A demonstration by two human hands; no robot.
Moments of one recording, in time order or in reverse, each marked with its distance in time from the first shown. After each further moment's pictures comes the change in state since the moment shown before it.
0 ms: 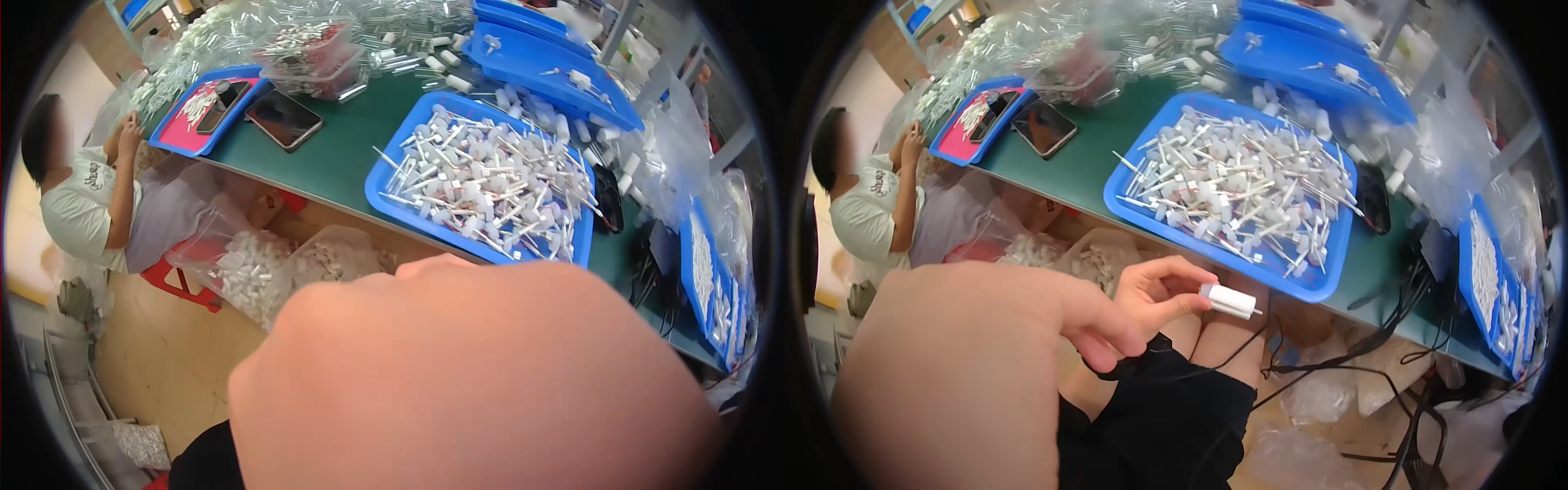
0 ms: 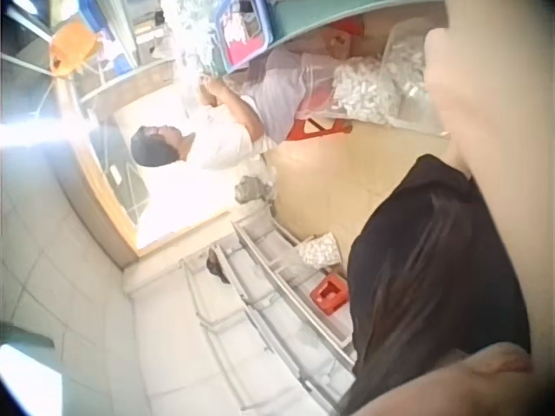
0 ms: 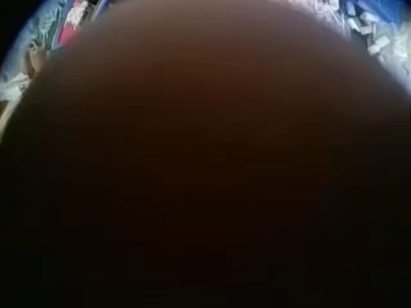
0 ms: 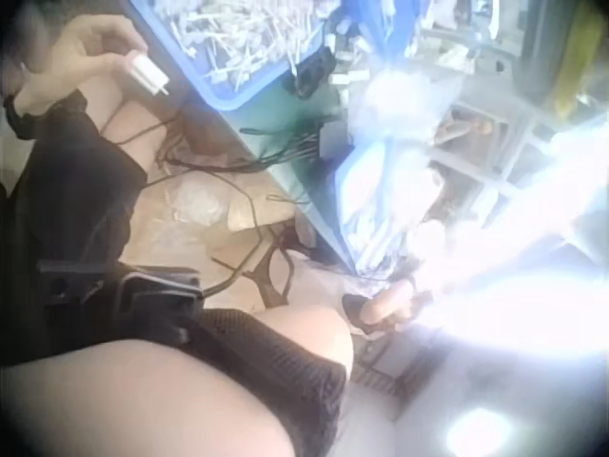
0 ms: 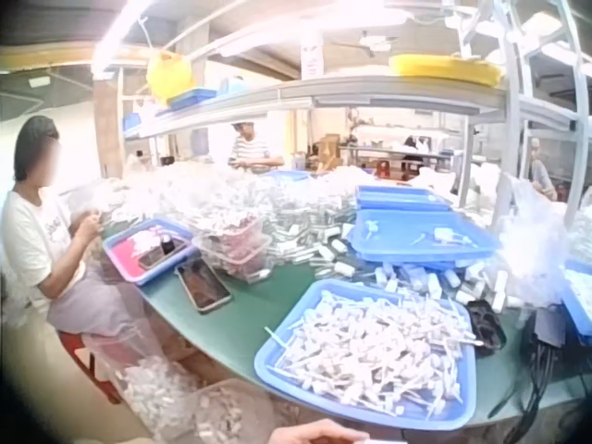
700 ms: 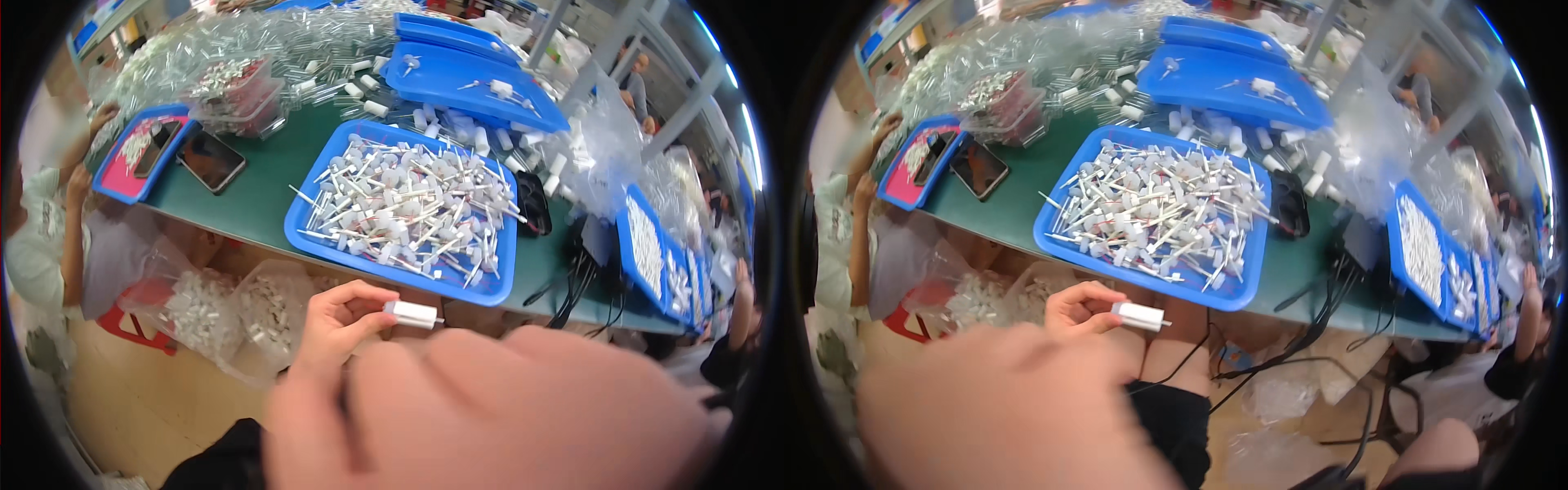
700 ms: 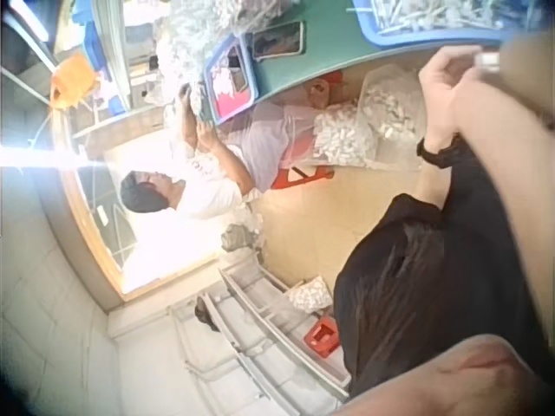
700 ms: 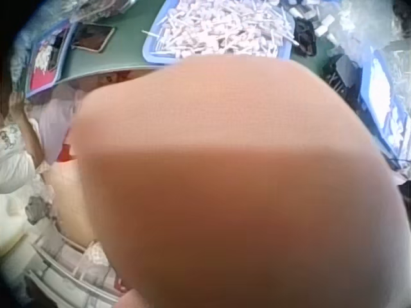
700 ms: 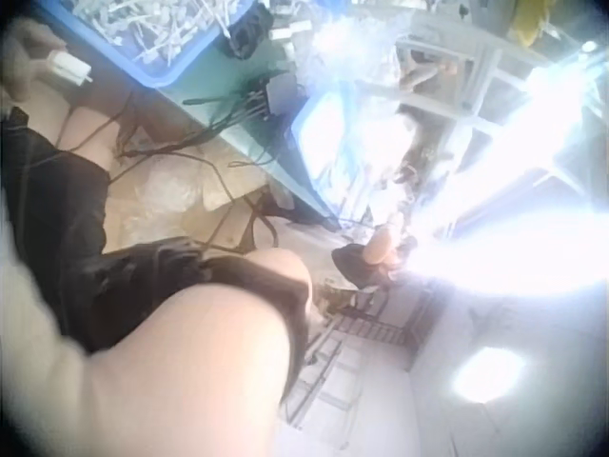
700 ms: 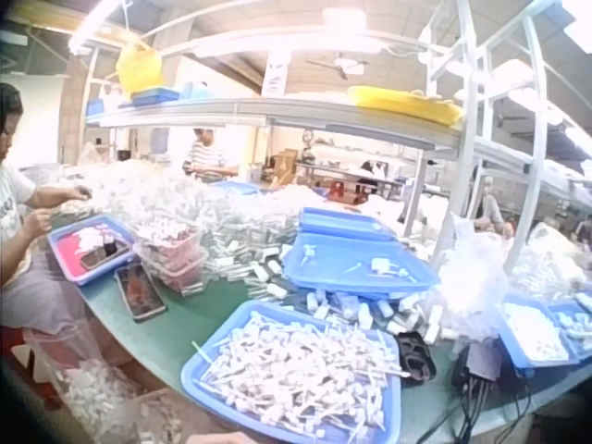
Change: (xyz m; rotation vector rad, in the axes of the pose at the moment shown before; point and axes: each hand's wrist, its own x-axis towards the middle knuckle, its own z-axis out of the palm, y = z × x) left_hand 0.009 -0.006 -0.013 -0.010 0.018 0.018; right_hand -0.032 0.049 -0.046 0.159 -0.097 0.032
